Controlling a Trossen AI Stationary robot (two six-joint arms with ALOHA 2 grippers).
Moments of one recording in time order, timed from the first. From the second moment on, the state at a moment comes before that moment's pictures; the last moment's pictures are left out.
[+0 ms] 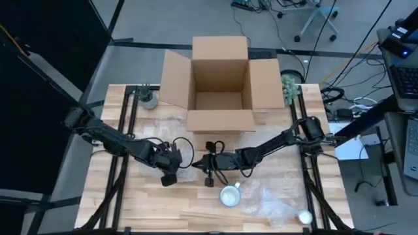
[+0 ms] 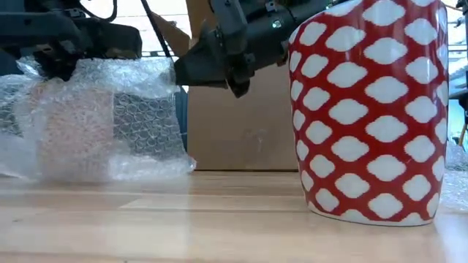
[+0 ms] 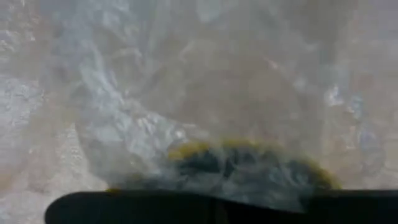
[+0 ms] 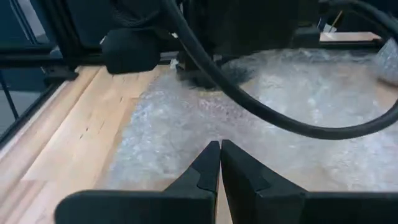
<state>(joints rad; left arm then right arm) -0.36 1.43 0.81 -0.63 -0.15 -0.60 0.24 2.00 1.11 0.59 0.26 0.13</state>
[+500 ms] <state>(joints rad) -0.36 1.43 0.81 -0.60 -0.17 -0.60 0.20 2.18 1.33 0.66 0.26 0.05</state>
